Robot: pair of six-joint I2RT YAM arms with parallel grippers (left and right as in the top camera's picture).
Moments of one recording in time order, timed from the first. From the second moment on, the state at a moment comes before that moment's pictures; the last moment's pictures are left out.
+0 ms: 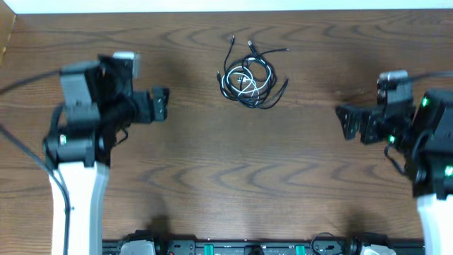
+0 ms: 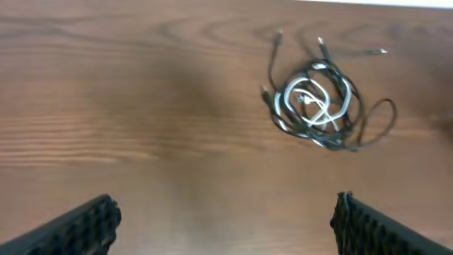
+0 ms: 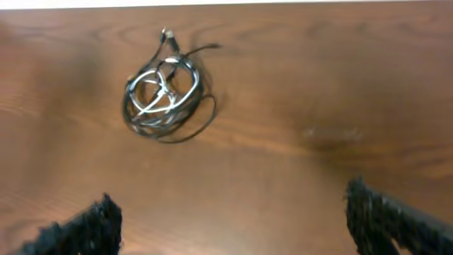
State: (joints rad) left arm 0.06 1.20 1.29 -0.90 0.29 0.03; right arm -0.11 1.02 1.06 -0.76 -0.41 -0.09
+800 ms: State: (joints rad) left arm -0.18 1.70 1.64 -1.00 0.32 -0.15; right arm -0.11 1.29 1.33 -0.93 -0.57 -0.03
